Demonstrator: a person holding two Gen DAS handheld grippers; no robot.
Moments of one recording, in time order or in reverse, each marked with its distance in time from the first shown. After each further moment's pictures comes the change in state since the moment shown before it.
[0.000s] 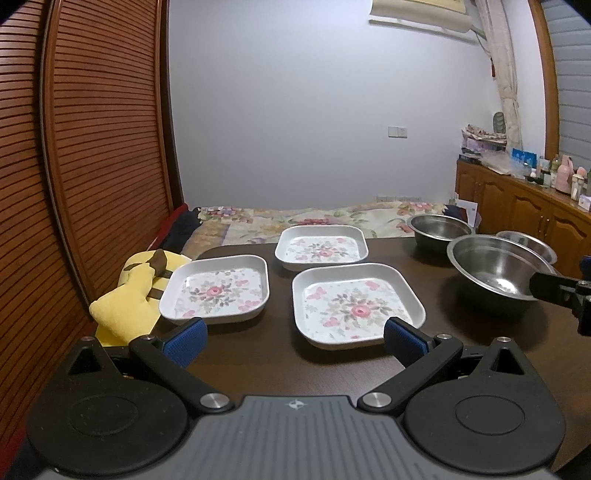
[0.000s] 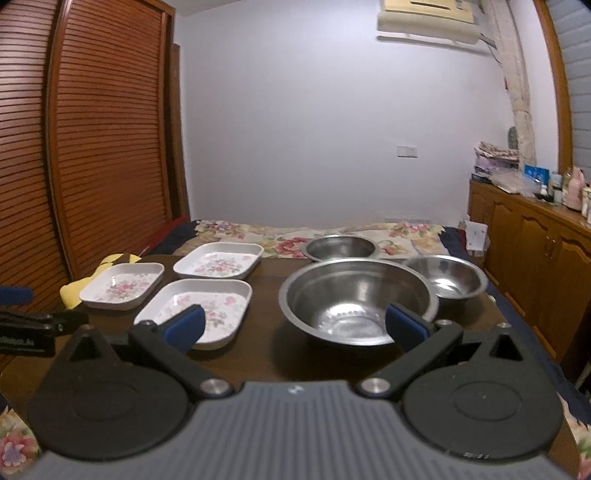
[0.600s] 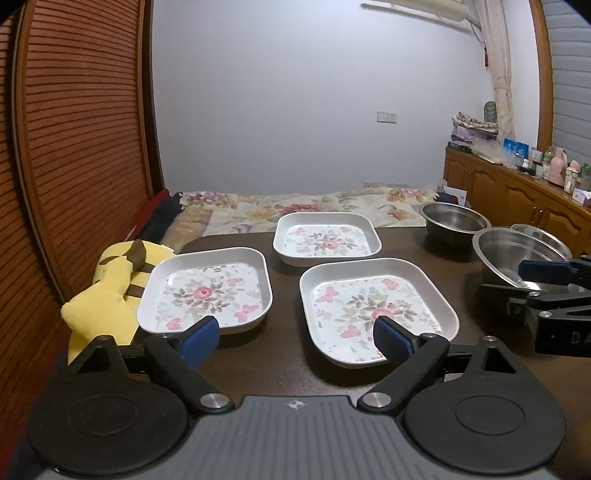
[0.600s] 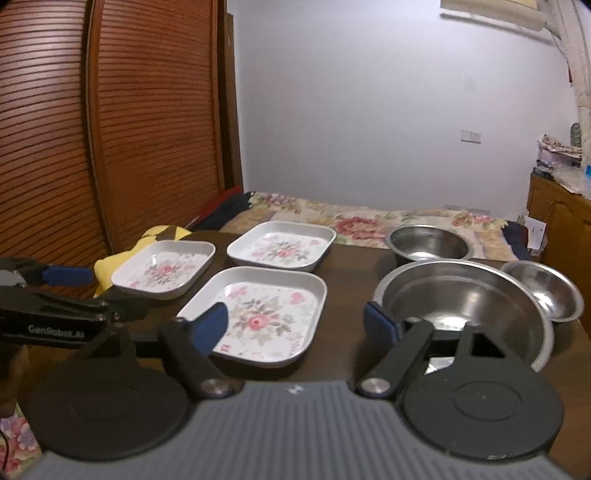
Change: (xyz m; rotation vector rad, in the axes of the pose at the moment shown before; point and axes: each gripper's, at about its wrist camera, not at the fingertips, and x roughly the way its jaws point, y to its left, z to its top) left arm 0.062 0.028 0.008 0.002 0.060 -0.072; right arm 0.068 0.040 0.012 -0.066 0.102 0.159
